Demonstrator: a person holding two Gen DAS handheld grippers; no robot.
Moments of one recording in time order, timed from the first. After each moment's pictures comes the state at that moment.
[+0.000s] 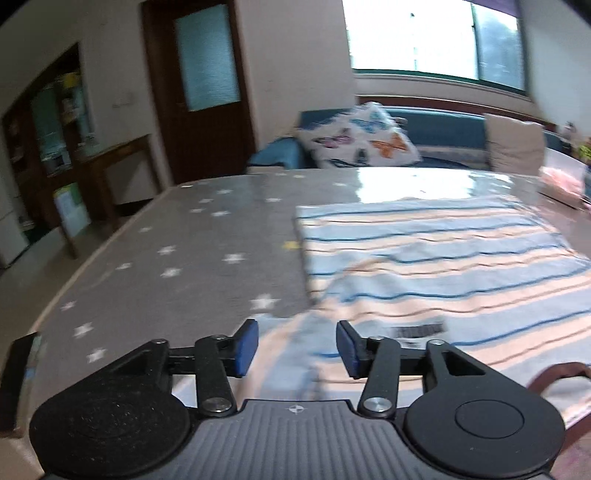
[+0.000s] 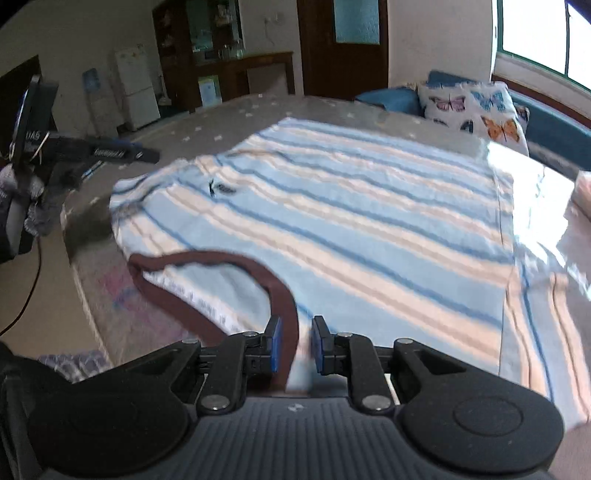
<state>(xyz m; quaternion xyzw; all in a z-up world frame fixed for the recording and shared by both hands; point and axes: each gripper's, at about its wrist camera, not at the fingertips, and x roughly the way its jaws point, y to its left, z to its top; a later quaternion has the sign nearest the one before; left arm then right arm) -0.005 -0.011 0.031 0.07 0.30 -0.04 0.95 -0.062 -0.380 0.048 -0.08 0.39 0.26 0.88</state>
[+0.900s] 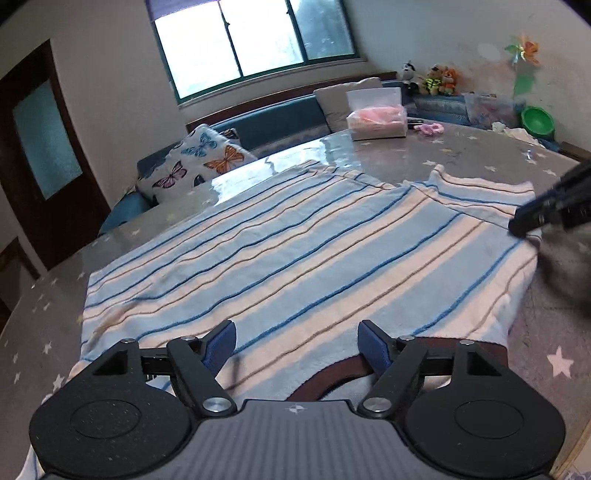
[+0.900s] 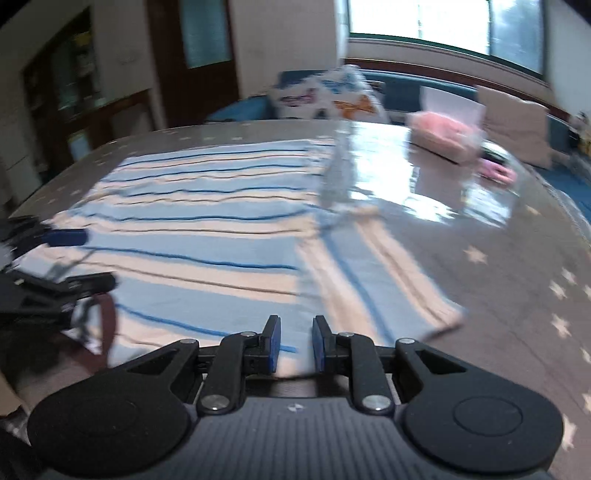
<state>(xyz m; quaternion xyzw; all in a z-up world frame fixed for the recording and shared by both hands) -0.045 -0.175 -0.011 0.21 0.26 -0.25 0.91 -0.078 -0.487 0.050 0.03 0.37 0.03 0.93</state>
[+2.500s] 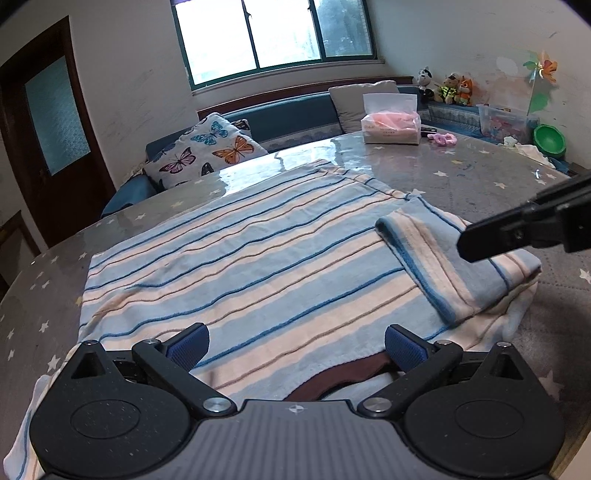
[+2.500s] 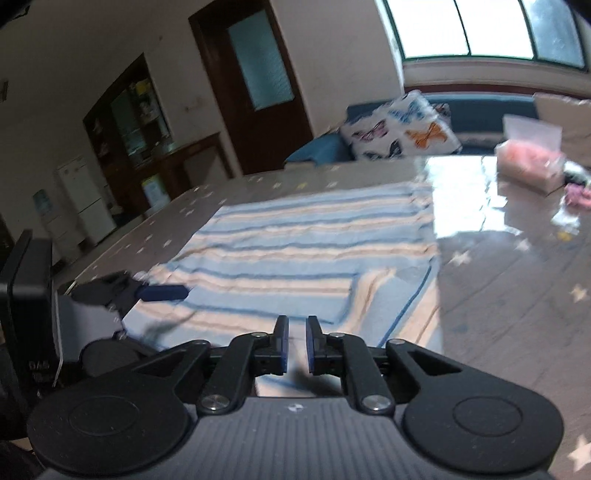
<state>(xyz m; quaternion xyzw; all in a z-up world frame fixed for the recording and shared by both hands) -0.038 -0.173 -0.005 0.18 0.28 -0.23 0.91 -0.067 -0.432 0.075 0.10 0.32 0.18 0.93</state>
